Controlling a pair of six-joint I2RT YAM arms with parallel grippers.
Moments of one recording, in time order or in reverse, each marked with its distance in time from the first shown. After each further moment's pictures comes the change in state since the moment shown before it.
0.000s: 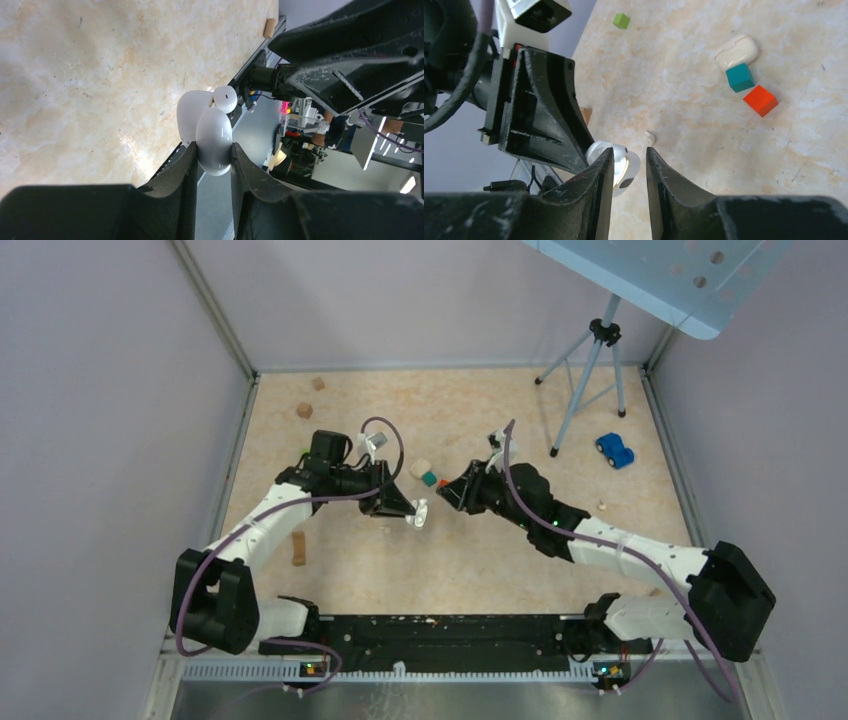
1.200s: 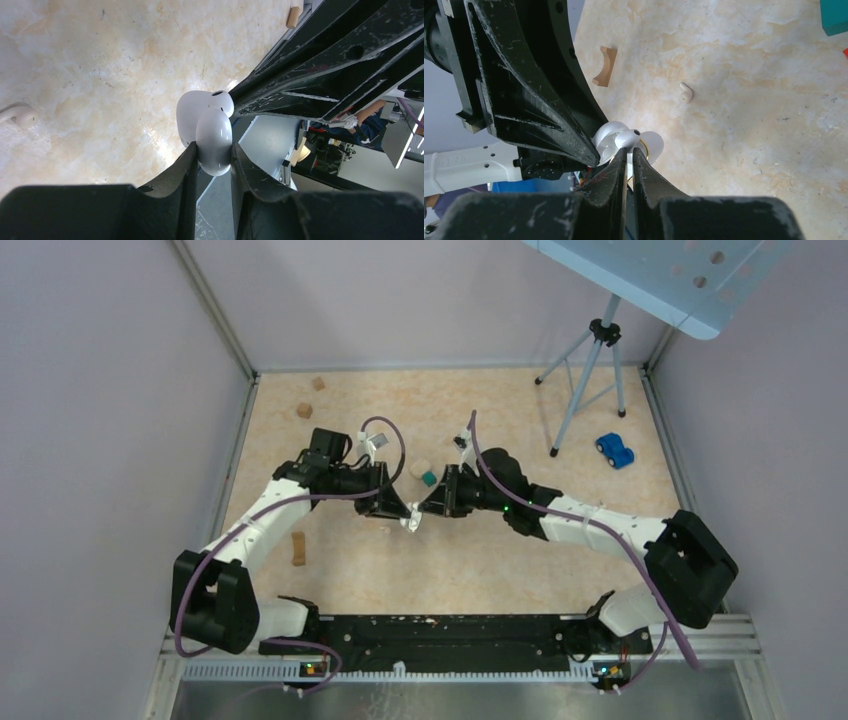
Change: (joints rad) left arm 0.000 0.004 0.064 -0.178 -0.056 0.185; right arm -0.055 0.242 0.172 -0.127 -0.375 0.085
